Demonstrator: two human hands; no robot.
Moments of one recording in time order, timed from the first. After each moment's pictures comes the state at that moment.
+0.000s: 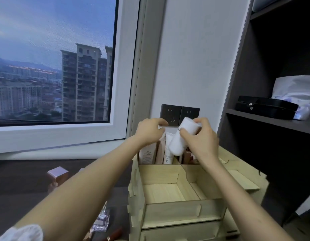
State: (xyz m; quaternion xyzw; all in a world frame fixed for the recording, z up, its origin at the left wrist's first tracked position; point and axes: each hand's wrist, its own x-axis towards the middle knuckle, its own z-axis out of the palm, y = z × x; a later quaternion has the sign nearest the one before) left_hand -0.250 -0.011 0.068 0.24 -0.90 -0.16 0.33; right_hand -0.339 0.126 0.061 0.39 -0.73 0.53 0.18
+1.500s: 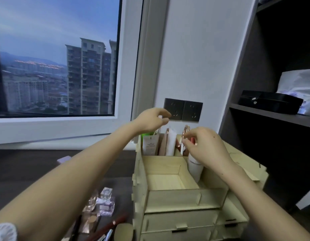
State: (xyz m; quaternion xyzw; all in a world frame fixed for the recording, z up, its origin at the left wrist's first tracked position) left_hand -0.214 0.020 0.091 0.20 -0.91 -0.24 0.29; right_hand -0.314 0.166 0.061 0.53 -0.78 0.26 0.22
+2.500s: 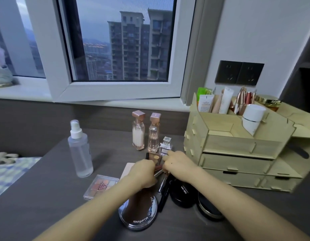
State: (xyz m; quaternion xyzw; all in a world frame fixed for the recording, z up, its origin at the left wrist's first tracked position) left_hand -0.029 0.091 -0.116 0.48 -0.87 -0.09 0.00; right_hand -0.168 0.113 -0.113 0.80 -0.56 -0.17 0.13
